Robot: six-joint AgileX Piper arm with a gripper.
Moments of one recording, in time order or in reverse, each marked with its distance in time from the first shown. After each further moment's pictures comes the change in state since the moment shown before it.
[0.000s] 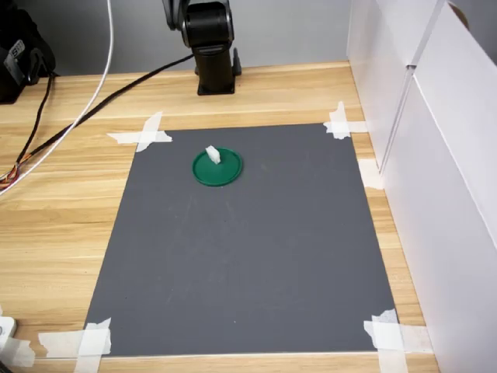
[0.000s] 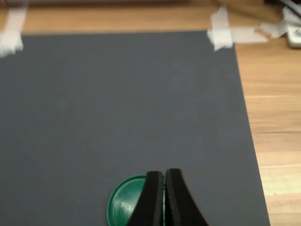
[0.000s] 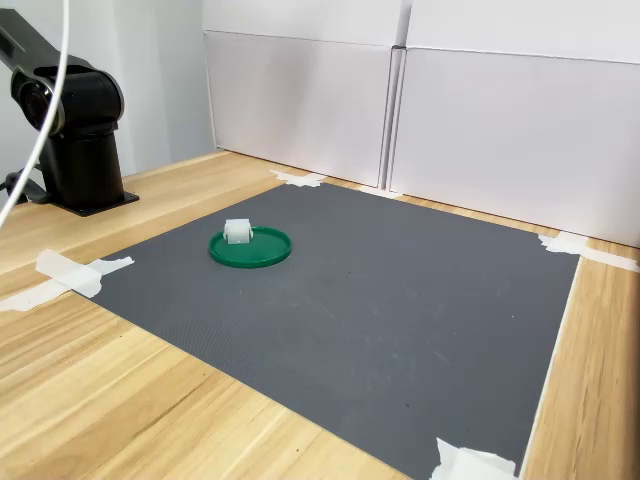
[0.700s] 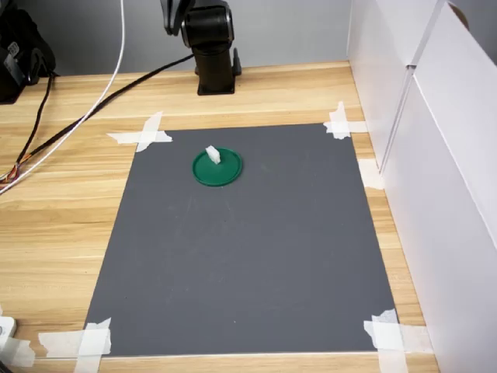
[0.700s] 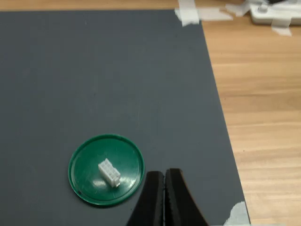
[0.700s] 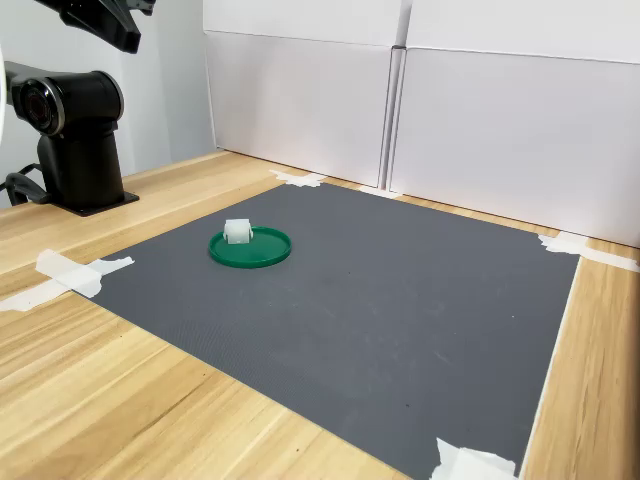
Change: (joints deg) arm 0.0 -24.6 15.0 -4.2 5.1 -1.1
